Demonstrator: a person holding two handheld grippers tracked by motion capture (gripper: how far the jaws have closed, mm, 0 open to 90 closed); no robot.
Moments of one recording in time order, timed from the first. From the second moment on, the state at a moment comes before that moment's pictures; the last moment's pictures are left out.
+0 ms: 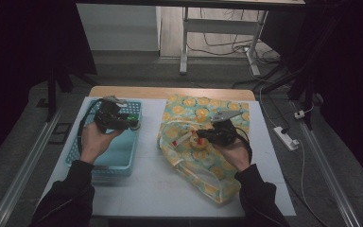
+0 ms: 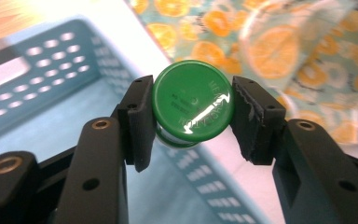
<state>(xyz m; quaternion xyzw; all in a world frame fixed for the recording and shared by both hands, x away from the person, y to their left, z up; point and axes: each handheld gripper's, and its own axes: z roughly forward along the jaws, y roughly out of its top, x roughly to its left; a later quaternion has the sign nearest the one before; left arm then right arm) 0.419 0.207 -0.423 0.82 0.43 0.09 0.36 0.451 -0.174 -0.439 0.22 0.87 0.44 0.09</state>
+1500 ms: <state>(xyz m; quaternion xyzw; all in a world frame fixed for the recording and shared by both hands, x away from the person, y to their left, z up) 0.429 0.038 -0.445 0.89 0.29 0.06 0.35 0.451 -0.178 -0.435 0.22 0.86 0.45 0.10</state>
